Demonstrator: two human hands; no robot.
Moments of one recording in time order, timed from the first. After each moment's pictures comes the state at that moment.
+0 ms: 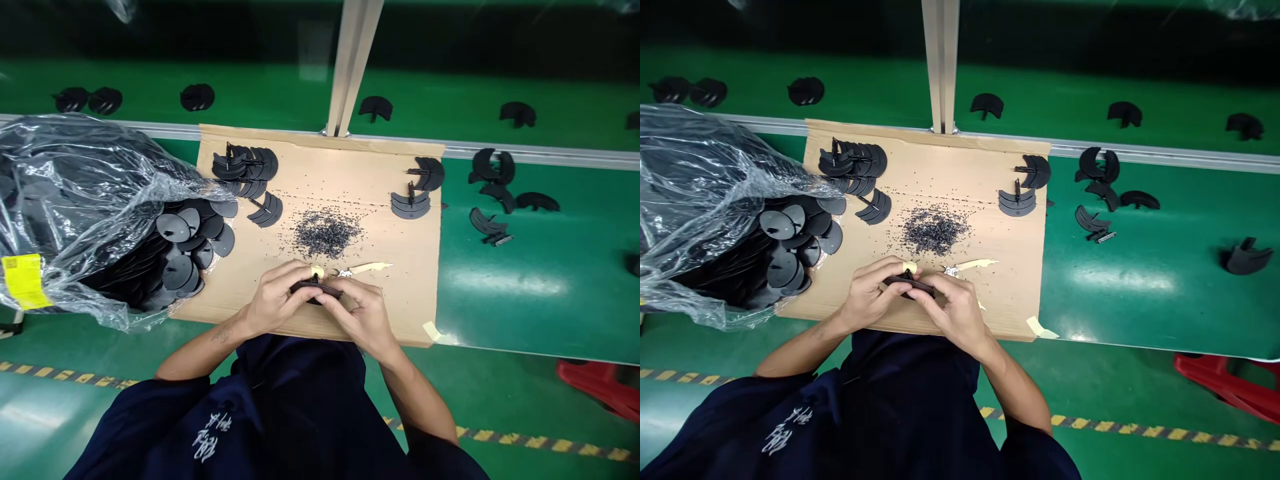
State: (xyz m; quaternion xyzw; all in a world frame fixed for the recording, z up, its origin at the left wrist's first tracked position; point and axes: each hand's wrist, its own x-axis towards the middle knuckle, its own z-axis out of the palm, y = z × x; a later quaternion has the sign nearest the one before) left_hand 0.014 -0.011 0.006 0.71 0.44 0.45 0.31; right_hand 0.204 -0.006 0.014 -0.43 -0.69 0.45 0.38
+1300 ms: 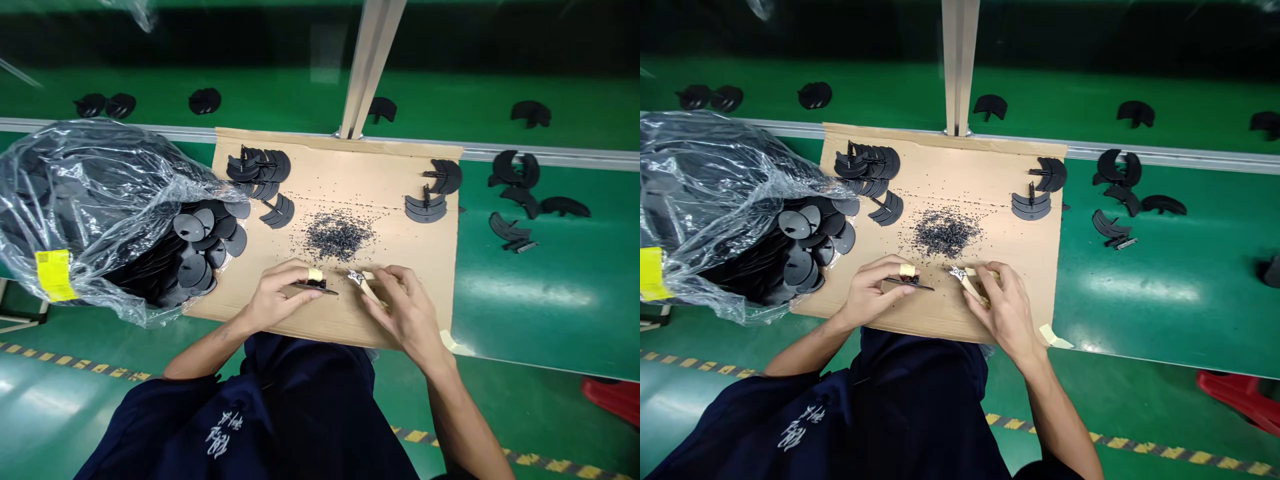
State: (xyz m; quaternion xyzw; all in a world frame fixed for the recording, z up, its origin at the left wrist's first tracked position) left_hand -0.002 -0.011 0.003 0.67 0.45 0.47 0.36; right_hand 0.267 0.001 -0.008 -0.47 -0.83 0.21 0.23
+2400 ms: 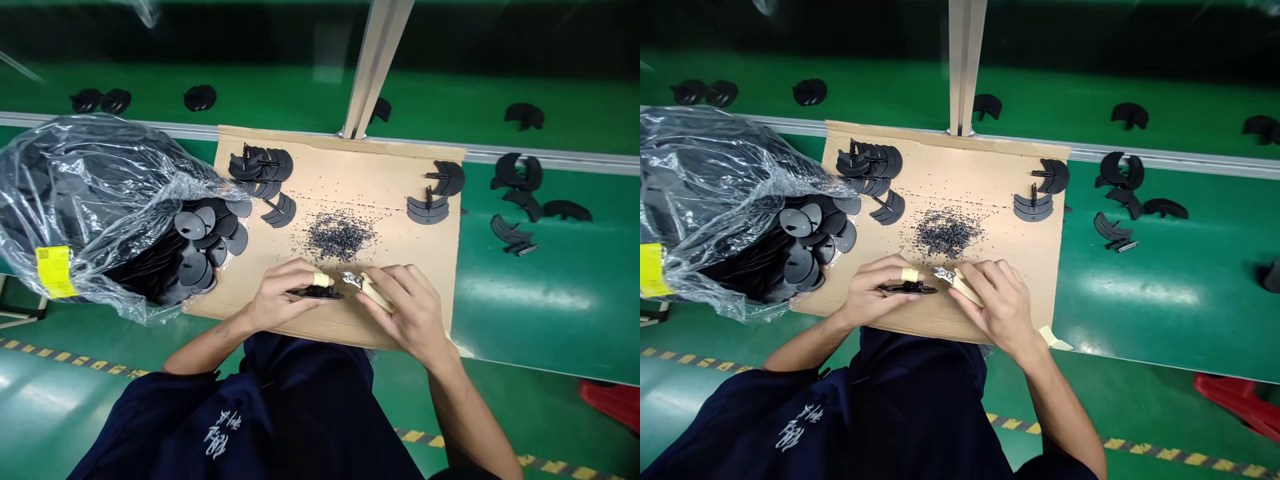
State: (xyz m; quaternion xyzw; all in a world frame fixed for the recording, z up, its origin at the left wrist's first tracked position) left_hand 0.002 -0.005 0.010 0.71 0.40 0.47 0.33; right_hand 0.251 0.020 0.021 -0.38 -0.87 0.16 0.26
